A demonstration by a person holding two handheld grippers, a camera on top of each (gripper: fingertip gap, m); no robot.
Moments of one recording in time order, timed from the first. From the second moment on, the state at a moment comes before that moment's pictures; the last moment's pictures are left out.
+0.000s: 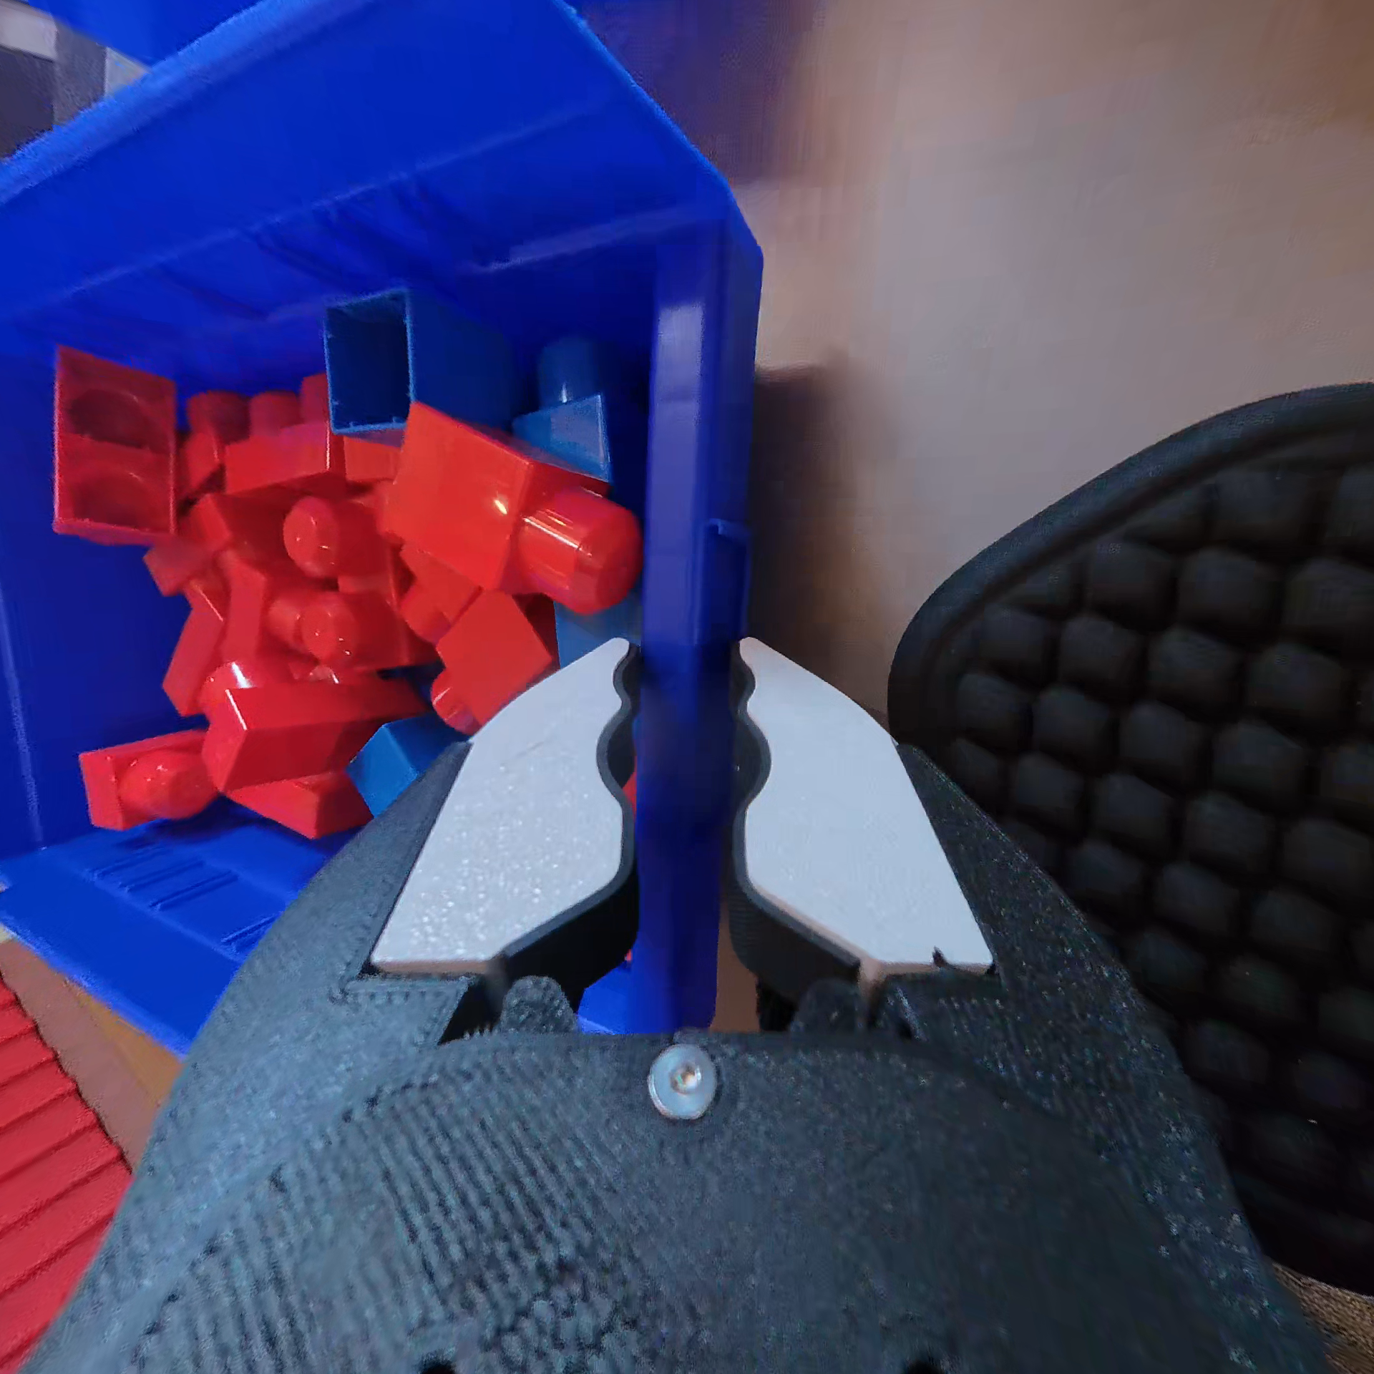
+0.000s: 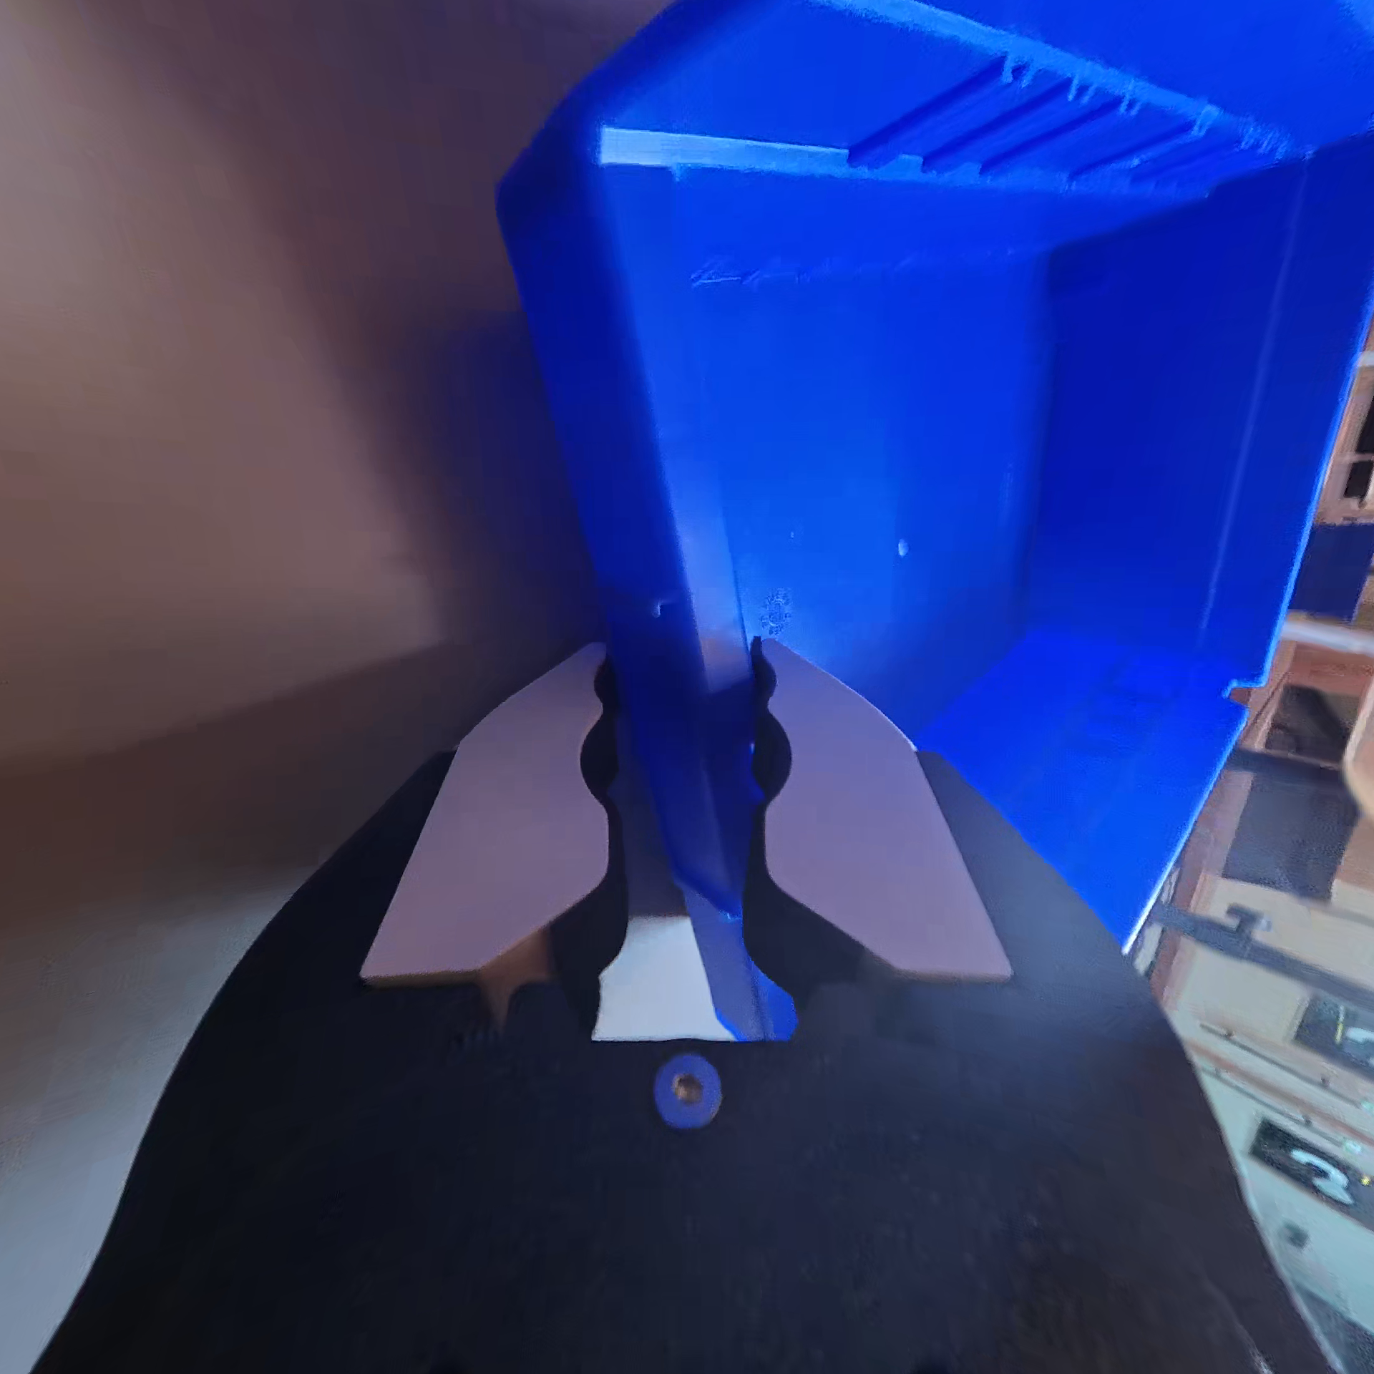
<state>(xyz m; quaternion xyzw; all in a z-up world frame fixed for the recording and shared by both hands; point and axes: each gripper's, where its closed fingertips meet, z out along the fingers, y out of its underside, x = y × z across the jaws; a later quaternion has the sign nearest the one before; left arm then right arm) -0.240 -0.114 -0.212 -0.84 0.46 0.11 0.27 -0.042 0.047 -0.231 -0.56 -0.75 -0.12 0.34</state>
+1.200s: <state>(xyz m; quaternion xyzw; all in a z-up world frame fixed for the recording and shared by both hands) -0.301 -0.030 -0.225 -0.89 0.40 0.12 0.17 0.175 0.173 -0.230 -0.66 -0.63 -0.19 0.36</state>
